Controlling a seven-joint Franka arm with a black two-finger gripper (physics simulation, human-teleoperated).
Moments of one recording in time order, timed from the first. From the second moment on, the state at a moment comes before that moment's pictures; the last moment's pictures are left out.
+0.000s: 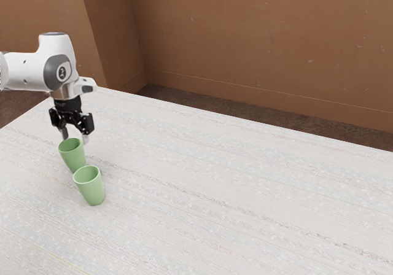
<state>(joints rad) 0.24 0.33 0.14 -1.75 0.02 1.96 0.25</state>
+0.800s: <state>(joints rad) 0.24 0.43 0.17 -1.72 -0.01 1.98 0.30</state>
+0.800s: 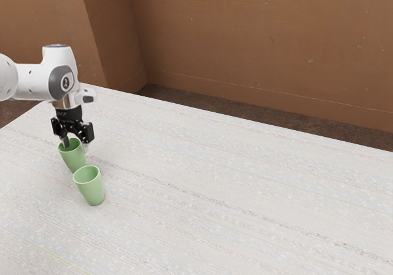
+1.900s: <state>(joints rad) 0.24 0.48 0.19 -1.69 -0.02 2.01 0.33</state>
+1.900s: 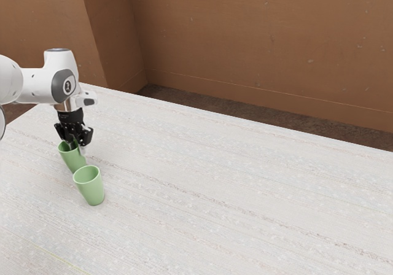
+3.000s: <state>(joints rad) 0.22 0.42 0.20 -1.71 -0.02 2.01 0.33</state>
